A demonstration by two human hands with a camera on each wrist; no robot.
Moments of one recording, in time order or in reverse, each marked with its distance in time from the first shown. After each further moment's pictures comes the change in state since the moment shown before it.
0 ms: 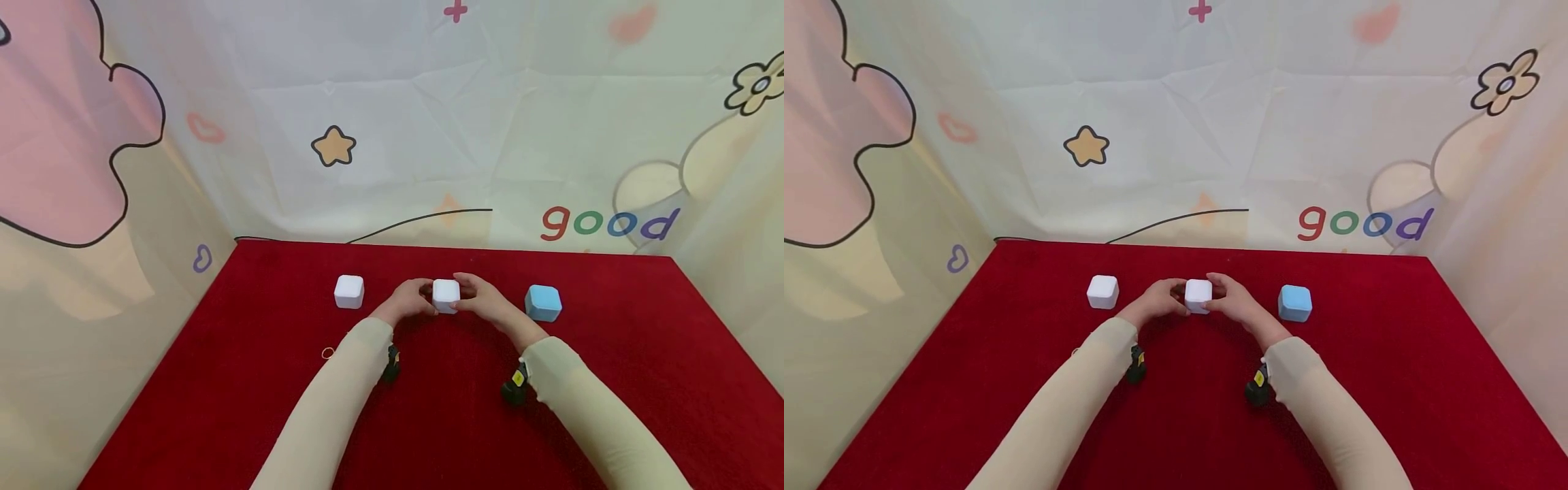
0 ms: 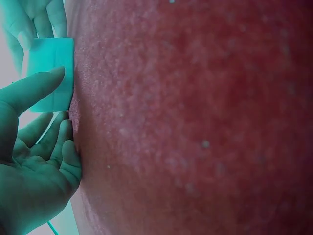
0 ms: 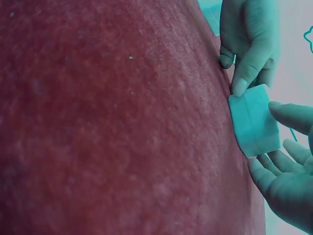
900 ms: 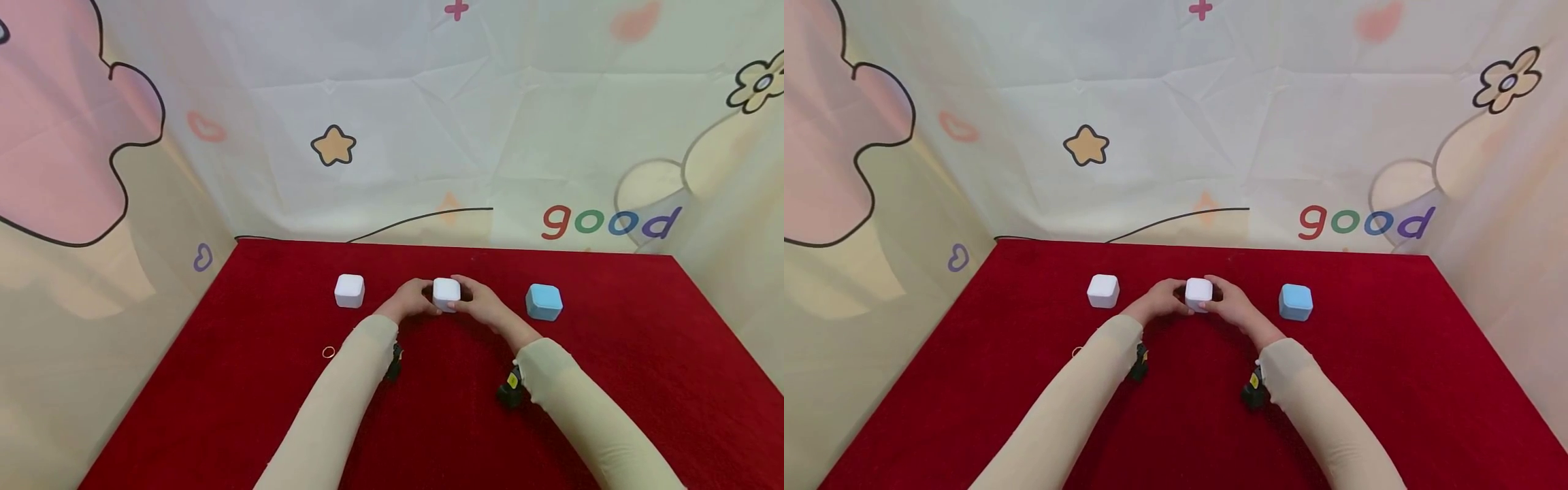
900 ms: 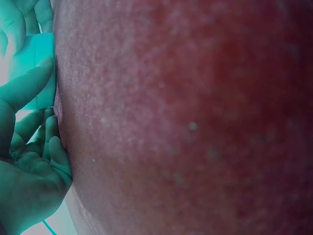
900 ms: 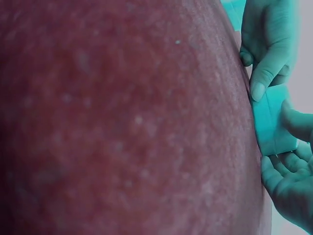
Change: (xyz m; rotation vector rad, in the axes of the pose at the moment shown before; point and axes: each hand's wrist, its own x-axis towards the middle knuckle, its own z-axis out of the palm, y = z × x) left_hand 0.000 0.005 0.003 0.082 -0.008 -0.006; right_hand 0.006 0.009 0.009 -0.106 0.046 0.015
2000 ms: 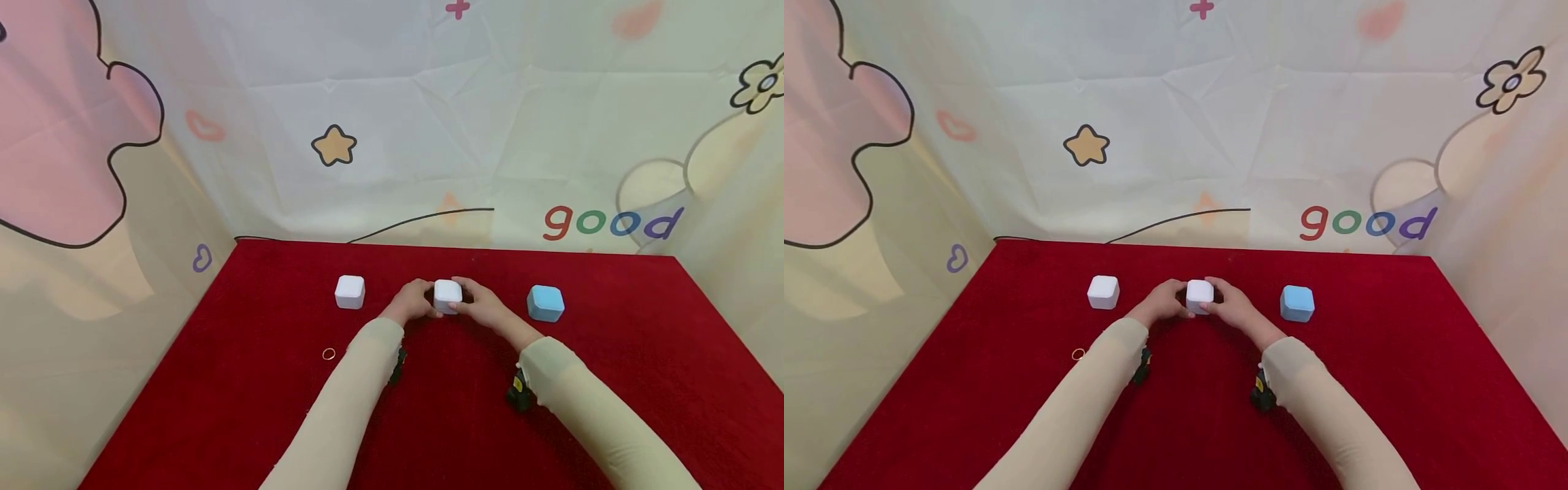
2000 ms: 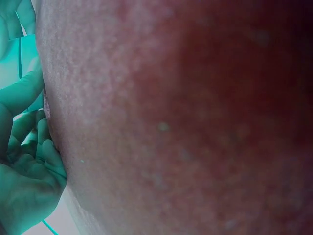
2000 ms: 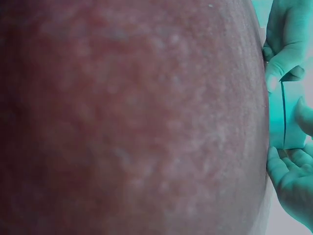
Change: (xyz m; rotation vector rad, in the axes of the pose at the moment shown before) left_hand 0.004 0.000 0.006 0.045 0.049 -0.046; right_hand -0.004 -0.004 0.000 -0.090 0.000 -0.035
